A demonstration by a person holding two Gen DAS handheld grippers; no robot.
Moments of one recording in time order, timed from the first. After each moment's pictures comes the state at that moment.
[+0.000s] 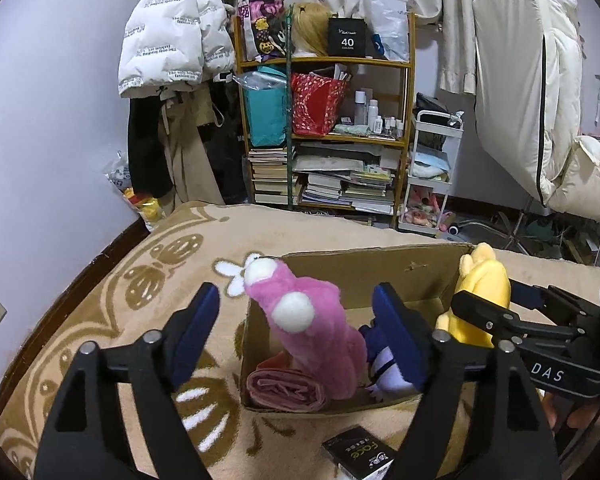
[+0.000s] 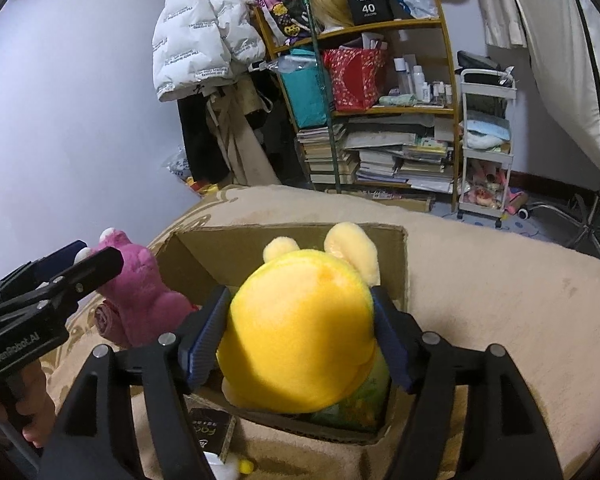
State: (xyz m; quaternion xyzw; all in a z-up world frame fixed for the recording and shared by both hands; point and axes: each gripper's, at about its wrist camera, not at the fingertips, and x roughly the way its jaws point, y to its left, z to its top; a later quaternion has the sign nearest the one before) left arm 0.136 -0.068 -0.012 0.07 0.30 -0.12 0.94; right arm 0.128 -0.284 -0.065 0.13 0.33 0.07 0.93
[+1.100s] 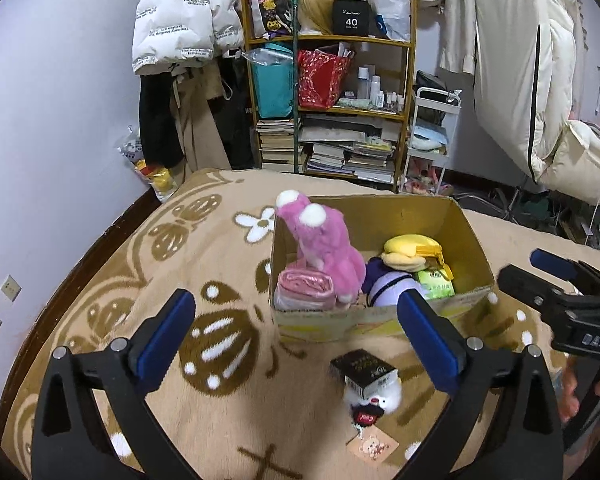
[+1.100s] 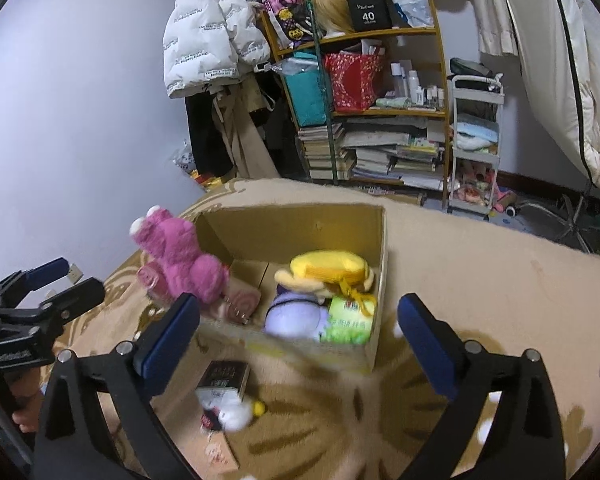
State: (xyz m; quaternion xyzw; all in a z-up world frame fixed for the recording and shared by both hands) left arm 0.071 -0.037 0.004 0.07 0.35 -0.11 0.93; right arm 0.054 -0.284 -0.036 0.12 0.34 0.07 0.93
